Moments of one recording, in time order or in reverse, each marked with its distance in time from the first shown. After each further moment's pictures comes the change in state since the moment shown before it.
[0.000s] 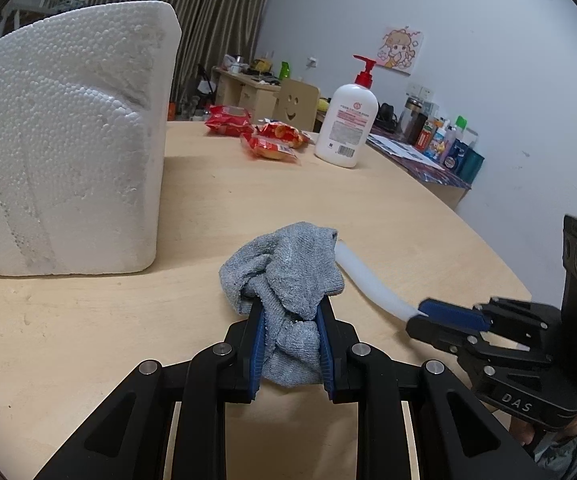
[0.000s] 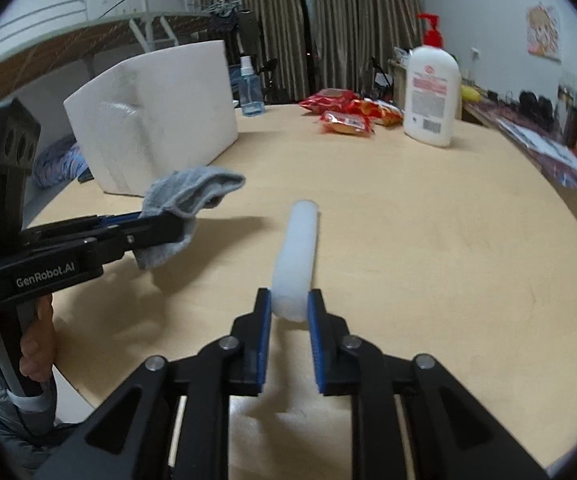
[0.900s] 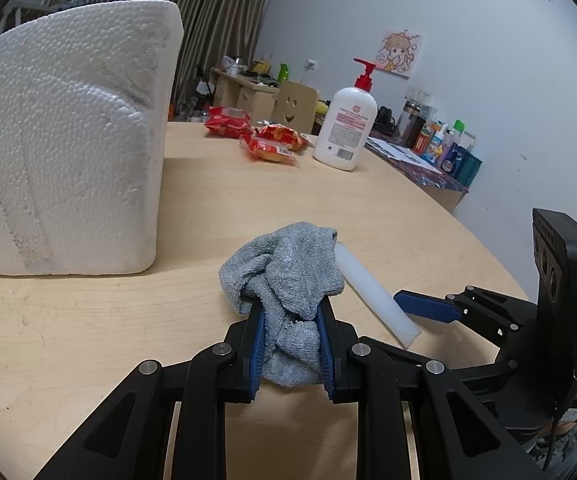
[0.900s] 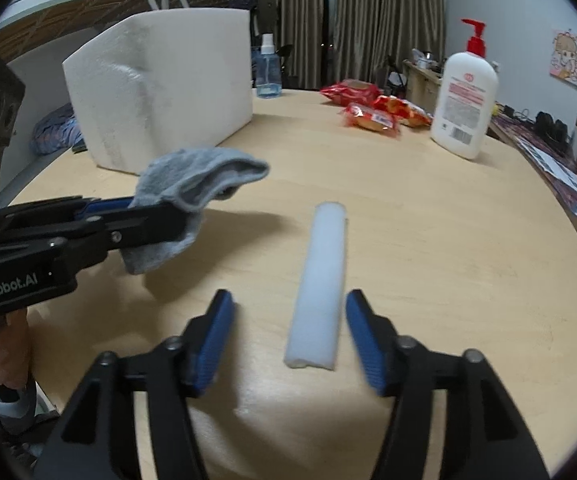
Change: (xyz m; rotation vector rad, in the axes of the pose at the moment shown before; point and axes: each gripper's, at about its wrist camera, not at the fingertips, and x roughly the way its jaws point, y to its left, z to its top) left arm -0.001 0.004 -0.001 -0.010 -0.008 -0.015; right arm 0.028 0.018 0.006 -0.087 0.055 -0.027
